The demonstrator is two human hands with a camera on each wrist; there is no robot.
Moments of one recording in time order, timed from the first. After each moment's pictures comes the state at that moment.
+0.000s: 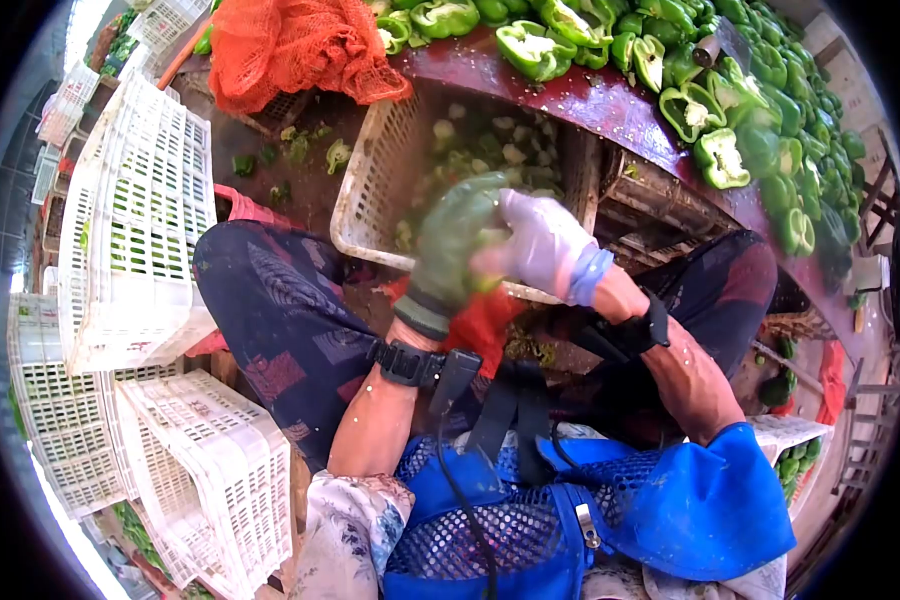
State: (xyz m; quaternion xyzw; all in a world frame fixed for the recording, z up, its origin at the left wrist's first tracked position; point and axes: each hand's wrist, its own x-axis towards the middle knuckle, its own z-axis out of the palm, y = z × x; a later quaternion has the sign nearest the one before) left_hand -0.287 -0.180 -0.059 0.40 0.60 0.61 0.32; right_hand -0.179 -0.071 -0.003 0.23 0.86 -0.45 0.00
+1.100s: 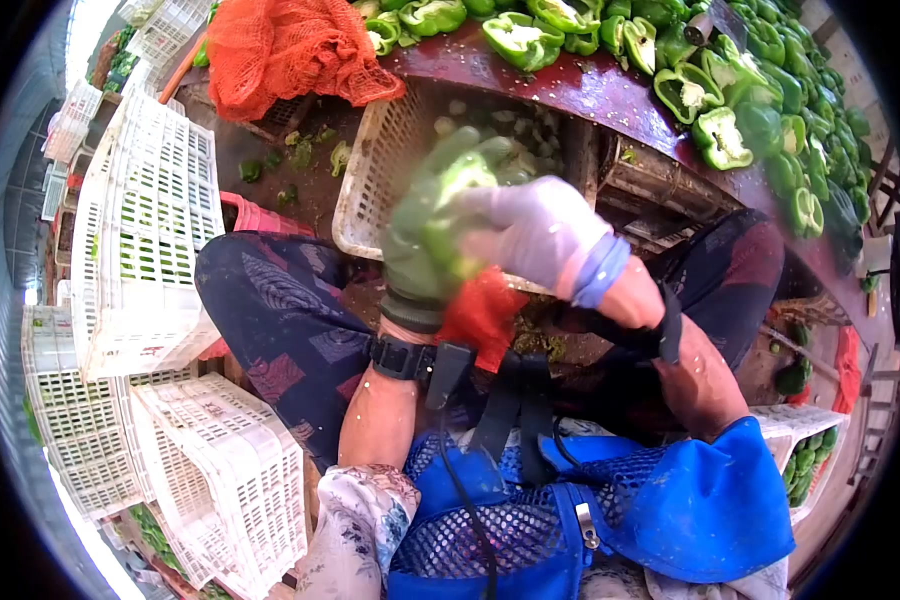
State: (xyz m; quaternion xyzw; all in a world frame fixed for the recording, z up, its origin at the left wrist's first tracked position) left_hand -0.283 -0.179 -0.024 0.22 0.22 0.80 0.52; right_hand -0.169 -0.078 0.018 0.14 0.90 -0.41 -0.12
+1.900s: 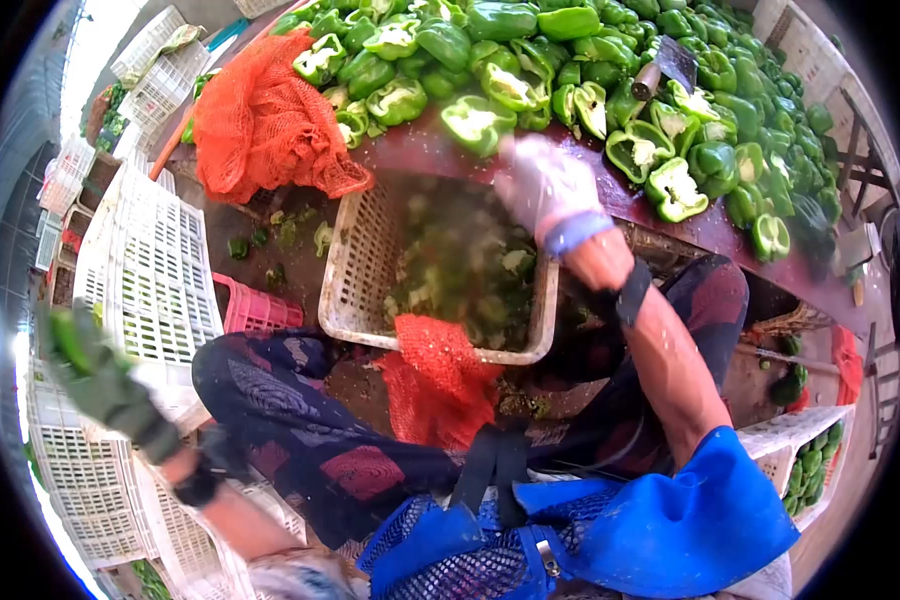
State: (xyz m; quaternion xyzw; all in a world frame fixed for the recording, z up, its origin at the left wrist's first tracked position) left_hand -0.447 -0.335 0.145 0.31 0.77 0.47 -0.31; right_hand -0.194 0.030 0.015 0.34 0.92 -0.11 -0.16
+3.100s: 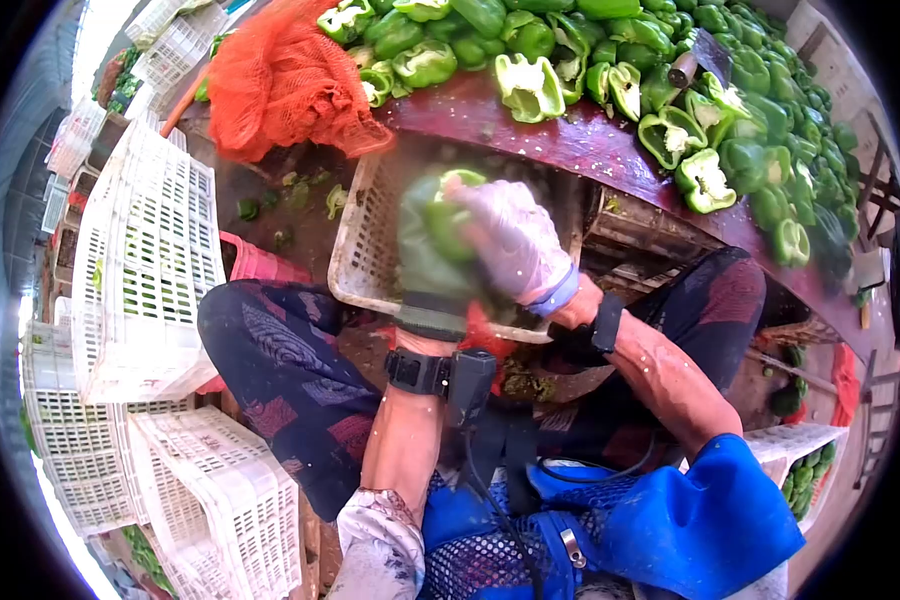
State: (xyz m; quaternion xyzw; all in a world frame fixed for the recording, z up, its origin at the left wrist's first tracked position) left_hand -0.303 -0.131 -0.062 0.15 0.49 0.77 0.38; right_hand -0.204 -0.043 -0.026 0.10 0.91 -0.24 -0.33
